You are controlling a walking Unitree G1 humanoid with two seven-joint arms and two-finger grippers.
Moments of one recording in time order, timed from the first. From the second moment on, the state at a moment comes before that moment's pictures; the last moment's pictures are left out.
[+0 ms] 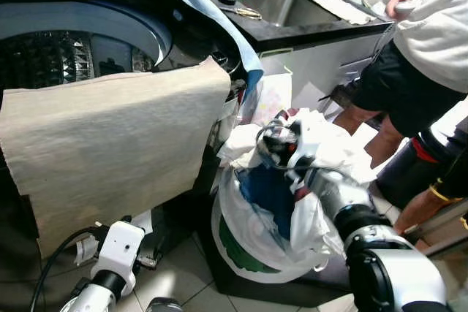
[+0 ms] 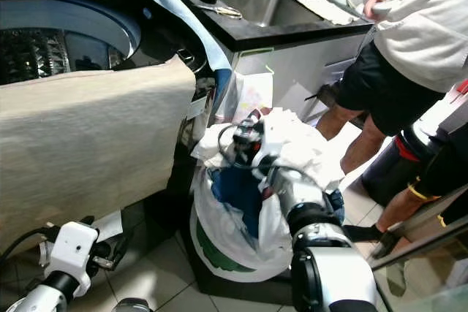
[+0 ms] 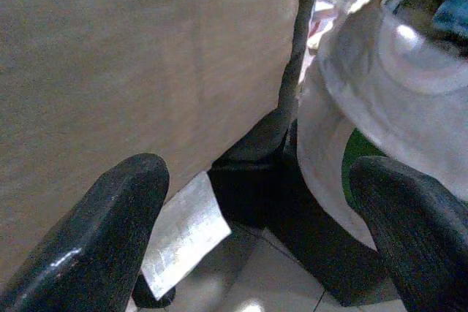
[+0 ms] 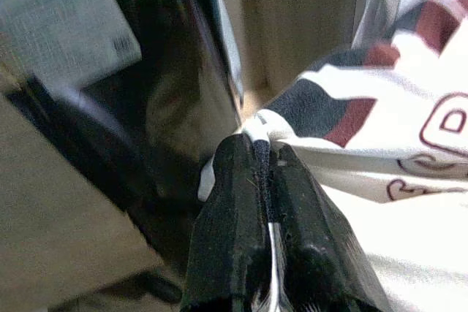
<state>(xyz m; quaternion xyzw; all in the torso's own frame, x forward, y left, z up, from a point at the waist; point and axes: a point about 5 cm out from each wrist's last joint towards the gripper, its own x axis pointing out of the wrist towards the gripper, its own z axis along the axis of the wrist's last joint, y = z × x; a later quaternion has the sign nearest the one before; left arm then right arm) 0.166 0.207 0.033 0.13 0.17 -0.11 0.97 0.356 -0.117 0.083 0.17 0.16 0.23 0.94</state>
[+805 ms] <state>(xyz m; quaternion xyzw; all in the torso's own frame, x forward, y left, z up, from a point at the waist) 0.189 0.207 -0.003 0.10 0.15 -0.07 0.98 0.400 -0.097 0.278 0.16 -0.06 0.37 0.91</state>
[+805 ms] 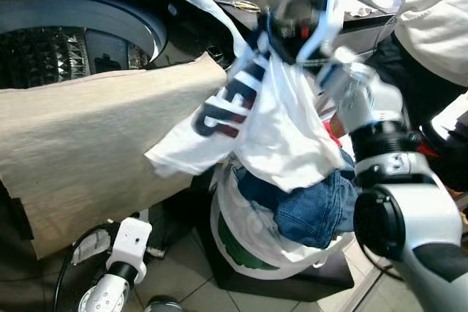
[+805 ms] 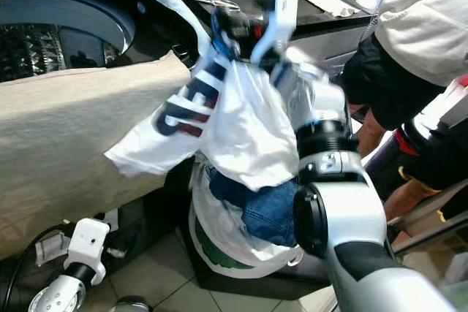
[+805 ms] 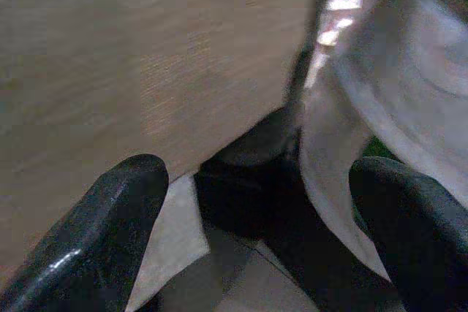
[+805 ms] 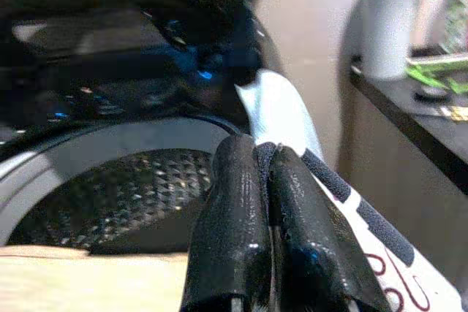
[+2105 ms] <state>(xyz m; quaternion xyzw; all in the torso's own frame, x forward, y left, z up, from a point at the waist) 0.117 0.274 0.074 0.07 0.07 0.13 0.99 0.400 -0.107 0.291 0.14 -0.06 0.38 0.91</state>
